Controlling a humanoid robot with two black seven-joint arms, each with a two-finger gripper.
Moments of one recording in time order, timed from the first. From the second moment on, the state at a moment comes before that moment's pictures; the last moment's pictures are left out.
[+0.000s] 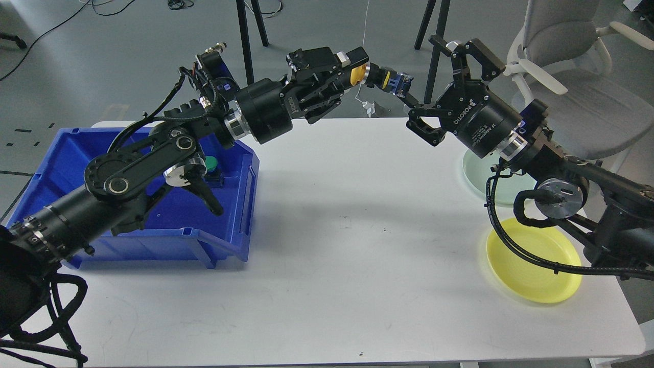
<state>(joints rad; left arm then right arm) -0.93 0.27 -0.56 -1.02 0.77 -0.49 -0.49 0.86 -0.50 0.39 1.14 -0.12 0.49 0.49</state>
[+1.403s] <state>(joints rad) -0.93 0.26 -0.56 -1.00 0.75 -0.49 -0.49 0.88 -0.49 0.36 1.20 -0.12 0.49 0.49</state>
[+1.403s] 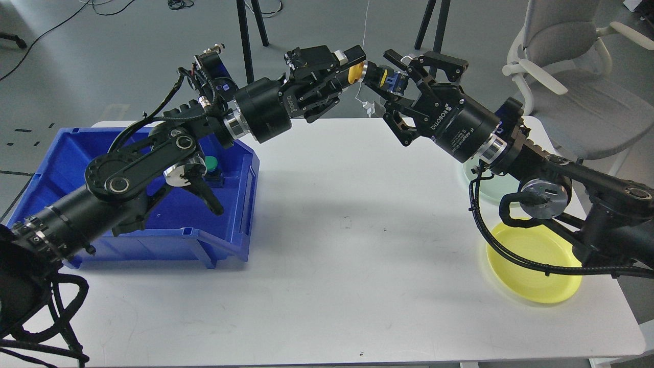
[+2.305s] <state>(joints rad) -0.92 0.24 -0.56 -1.00 0.76 -0.49 -0.49 0.86 -0.48 0.39 1.20 -0.12 0.49 0.49</state>
